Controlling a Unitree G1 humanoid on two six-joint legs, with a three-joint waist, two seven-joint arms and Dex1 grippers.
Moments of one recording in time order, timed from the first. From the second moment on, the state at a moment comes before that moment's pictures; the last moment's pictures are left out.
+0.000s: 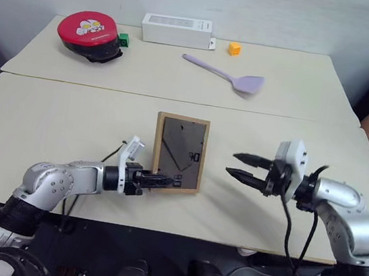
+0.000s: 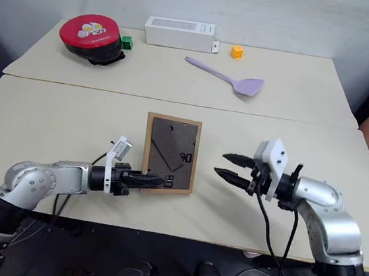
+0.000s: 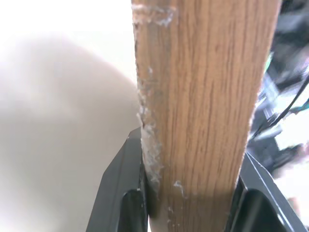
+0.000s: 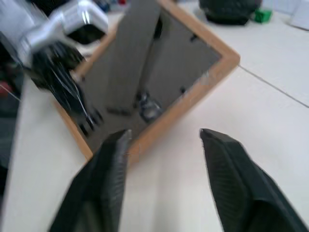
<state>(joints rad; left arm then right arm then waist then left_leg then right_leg) -0.38 0.74 -0.22 -0.10 -1.01 0.80 -0.60 -0.36 -0.66 -0.06 -0.30 0.58 0.56 1.00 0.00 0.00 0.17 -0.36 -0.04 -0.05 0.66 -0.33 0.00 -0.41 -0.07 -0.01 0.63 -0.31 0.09</state>
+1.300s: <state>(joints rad) -0.62 0.79 -0.11 0.30 -1.42 1.61 -0.68 -0.52 -0.61 0.07 0.23 -0.05 -0.86 1.04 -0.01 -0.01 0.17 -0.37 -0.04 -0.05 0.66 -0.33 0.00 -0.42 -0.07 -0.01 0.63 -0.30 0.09</state>
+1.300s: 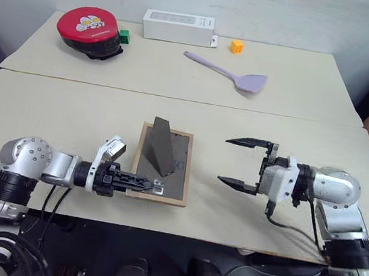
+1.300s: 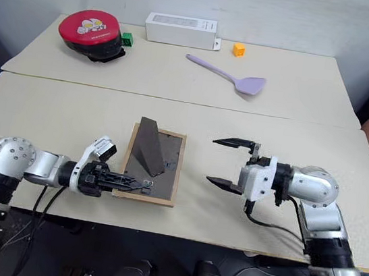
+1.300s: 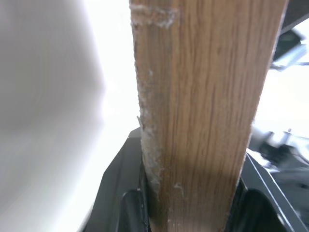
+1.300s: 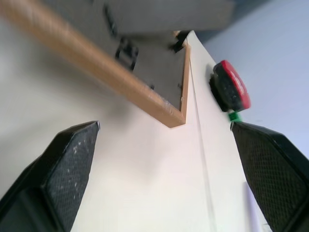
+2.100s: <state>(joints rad) -0.66 0.86 -0.15 0.29 -1.94 1.48 -0.32 -0.64 -0.50 0.18 0.50 -0.49 -1.11 0.42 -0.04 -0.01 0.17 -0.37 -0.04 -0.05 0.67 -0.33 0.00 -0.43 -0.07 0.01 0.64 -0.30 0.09</state>
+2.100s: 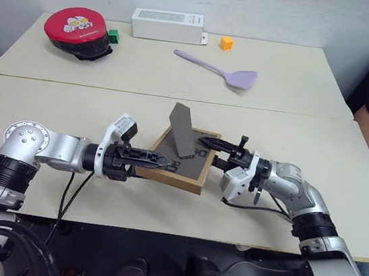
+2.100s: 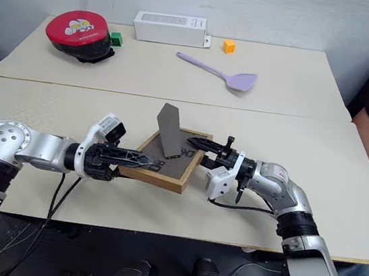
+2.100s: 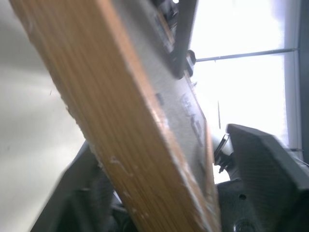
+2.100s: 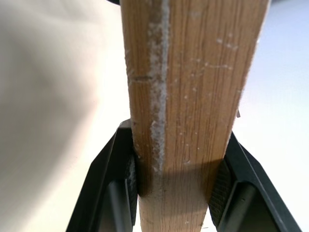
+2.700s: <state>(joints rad) -0.28 0.97 0.21 0.03 -1.33 0.99 -0.60 -0.62 -0.52 0.28 0.41 0.02 -0.84 0.69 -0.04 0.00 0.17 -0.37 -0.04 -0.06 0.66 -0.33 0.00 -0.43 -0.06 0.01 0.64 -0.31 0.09</state>
